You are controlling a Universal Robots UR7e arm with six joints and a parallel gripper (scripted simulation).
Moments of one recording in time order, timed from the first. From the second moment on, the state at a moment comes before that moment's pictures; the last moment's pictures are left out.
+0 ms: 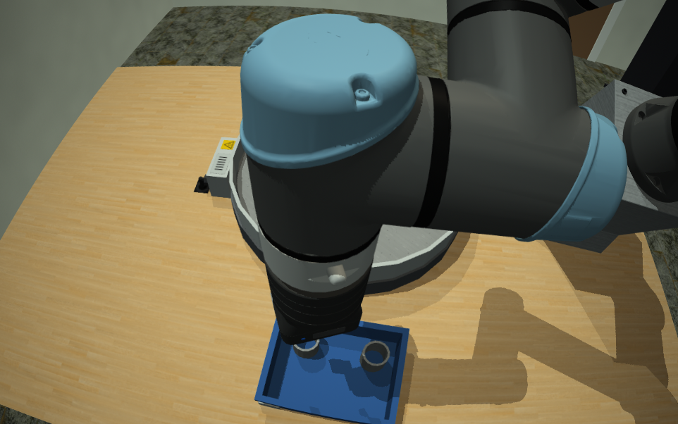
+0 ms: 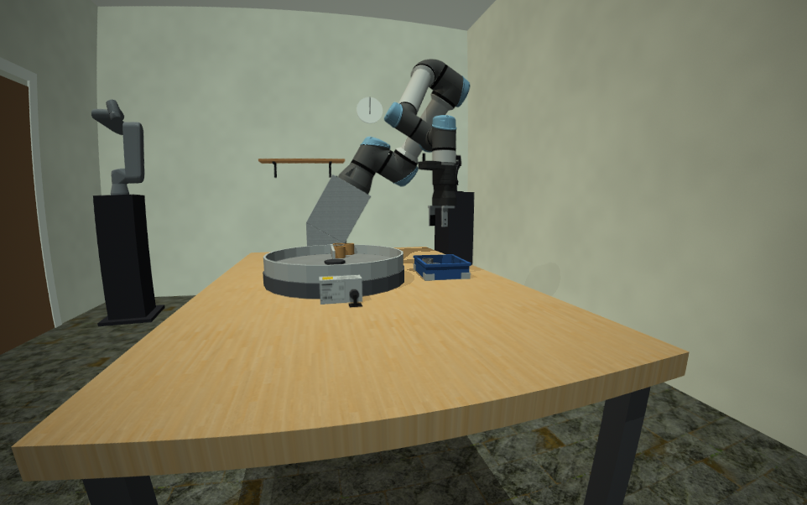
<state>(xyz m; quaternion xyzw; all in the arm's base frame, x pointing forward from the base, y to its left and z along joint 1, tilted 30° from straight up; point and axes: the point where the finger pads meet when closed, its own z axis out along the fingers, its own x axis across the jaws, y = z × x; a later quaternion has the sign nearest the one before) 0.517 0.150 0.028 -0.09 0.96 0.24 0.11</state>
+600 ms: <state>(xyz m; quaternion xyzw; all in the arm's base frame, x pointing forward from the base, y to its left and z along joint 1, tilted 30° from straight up) 0.510 0.150 0.028 0.02 0.97 0.25 0.07</state>
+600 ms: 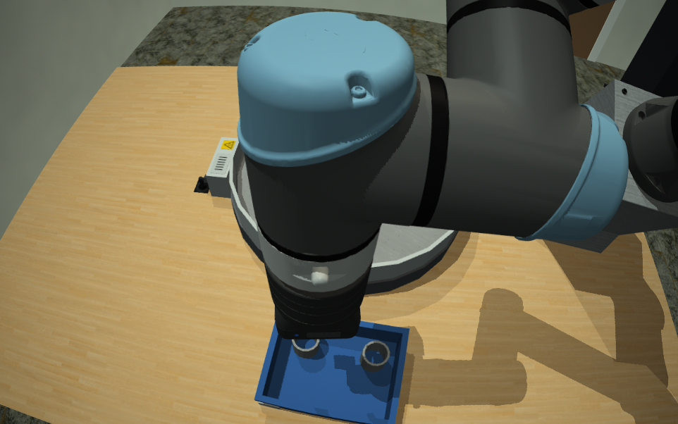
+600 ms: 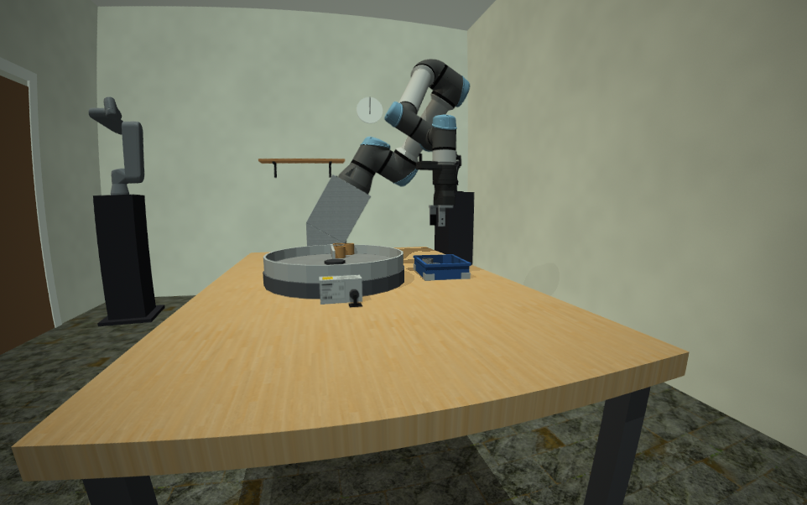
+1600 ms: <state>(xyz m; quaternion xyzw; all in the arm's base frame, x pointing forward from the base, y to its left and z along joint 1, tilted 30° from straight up) 0.498 0.150 0.029 0.23 0.94 0.26 0.01</state>
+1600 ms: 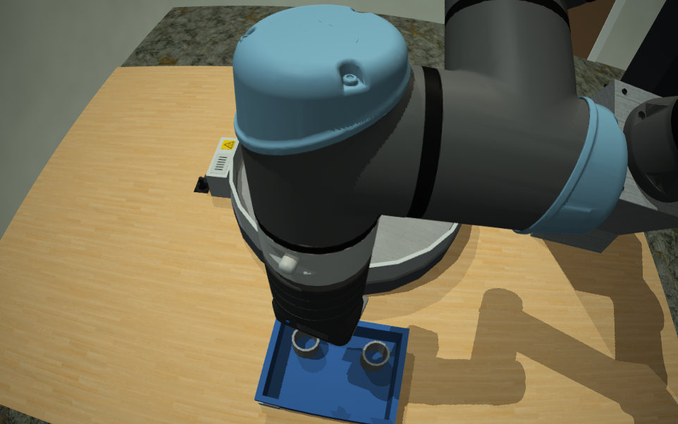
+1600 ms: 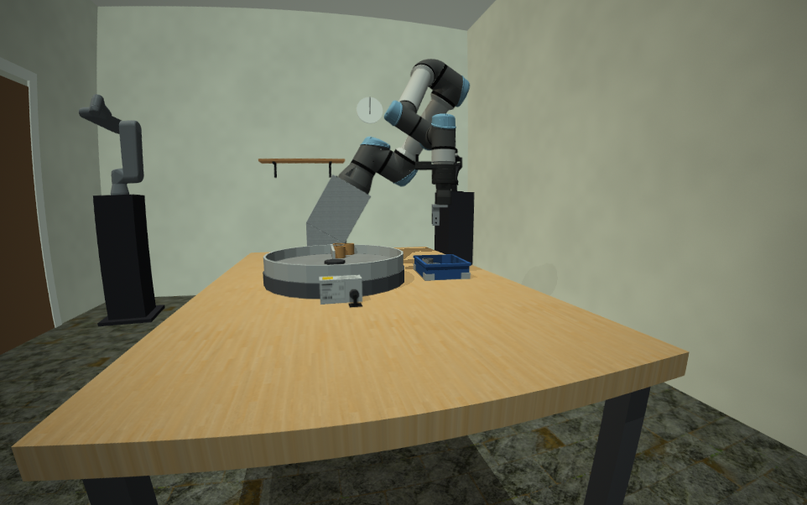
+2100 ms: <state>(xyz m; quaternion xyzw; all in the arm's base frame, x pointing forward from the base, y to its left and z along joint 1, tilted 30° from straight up) 0.492 0.150 0.029 0.33 0.91 0.26 -0.02</state>
